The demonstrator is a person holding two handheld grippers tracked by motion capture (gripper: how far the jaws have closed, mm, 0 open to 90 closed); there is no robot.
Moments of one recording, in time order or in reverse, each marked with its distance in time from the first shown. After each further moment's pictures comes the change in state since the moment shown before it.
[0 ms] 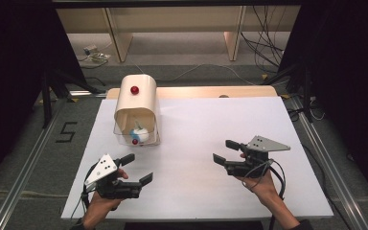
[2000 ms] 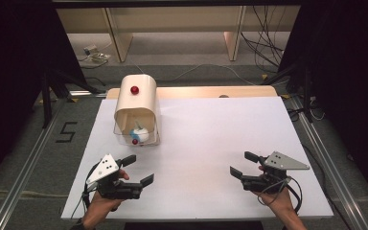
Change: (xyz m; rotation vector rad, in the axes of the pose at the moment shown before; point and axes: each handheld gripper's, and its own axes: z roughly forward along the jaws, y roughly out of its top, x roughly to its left) left arm 0.000 -0.001 0.002 0.029 -0.021 -0.003; right arm -0.005 -0.038 -0.042 0.008 -0.101 -0.005
